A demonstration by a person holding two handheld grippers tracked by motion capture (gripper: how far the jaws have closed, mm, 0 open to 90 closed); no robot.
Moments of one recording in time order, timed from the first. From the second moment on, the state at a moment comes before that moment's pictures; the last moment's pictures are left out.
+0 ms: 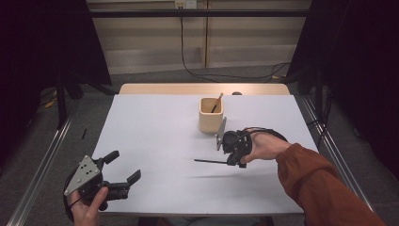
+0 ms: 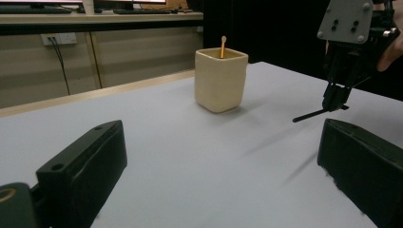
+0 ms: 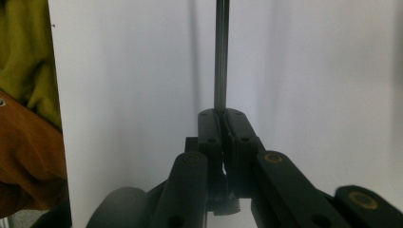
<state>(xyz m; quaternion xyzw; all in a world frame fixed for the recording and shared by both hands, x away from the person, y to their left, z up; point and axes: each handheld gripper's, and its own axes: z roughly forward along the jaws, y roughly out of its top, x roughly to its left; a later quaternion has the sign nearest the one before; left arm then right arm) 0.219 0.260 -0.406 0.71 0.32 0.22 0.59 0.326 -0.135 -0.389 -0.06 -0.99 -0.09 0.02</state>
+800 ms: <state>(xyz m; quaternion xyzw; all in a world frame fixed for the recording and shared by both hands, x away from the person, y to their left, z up) 0.248 0.223 -0.378 0.74 0.25 0.17 0.60 0.327 -0.139 -0.385 -0.06 -0.99 -0.12 0.03</state>
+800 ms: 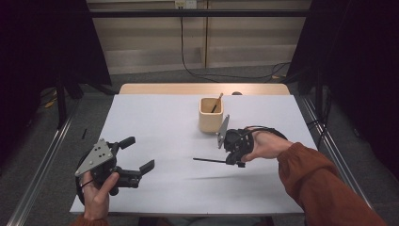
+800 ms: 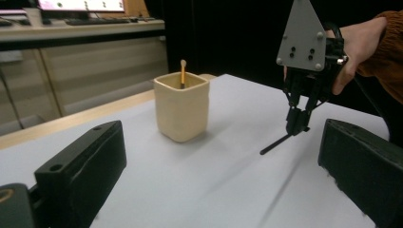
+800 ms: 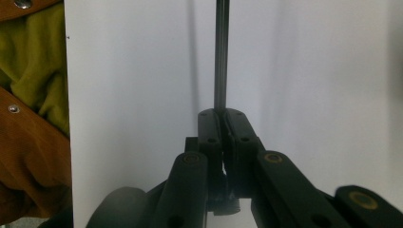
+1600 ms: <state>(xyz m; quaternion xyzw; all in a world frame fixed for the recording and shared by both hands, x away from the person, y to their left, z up) 0.279 0.174 -0.359 0.77 0.20 0.14 0.59 0.331 -0.132 -0.386 -0.04 -0.99 -0.13 0.04</state>
